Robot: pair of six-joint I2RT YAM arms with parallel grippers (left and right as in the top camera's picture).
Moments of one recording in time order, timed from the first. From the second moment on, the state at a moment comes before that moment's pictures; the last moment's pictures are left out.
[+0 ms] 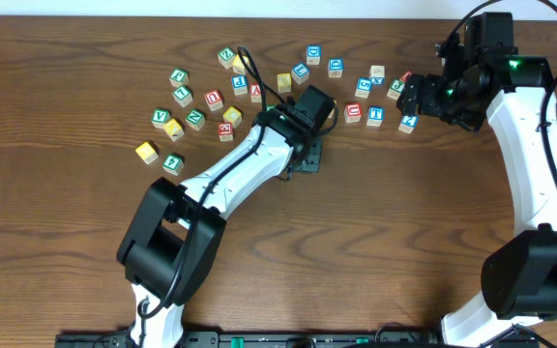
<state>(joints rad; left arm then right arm) -0.63 2.01 1.49 -0.76 -0.04 -0.48 0.00 1.79 1.68 -1.07 -0.18 0.16</state>
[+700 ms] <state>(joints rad) -0.63 2.08 1.49 -0.75 -0.12 -0.49 0.00 1.79 1.68 -1.07 -0.18 0.16</state>
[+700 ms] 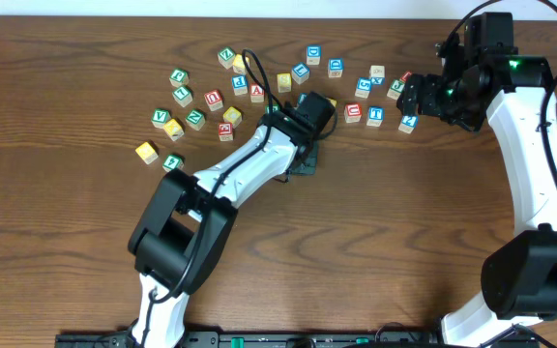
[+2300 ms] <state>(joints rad) -0.62 2.10 1.50 -0.74 -0.17 -0.54 0.00 1.79 1.68 -1.07 -0.17 0.16</state>
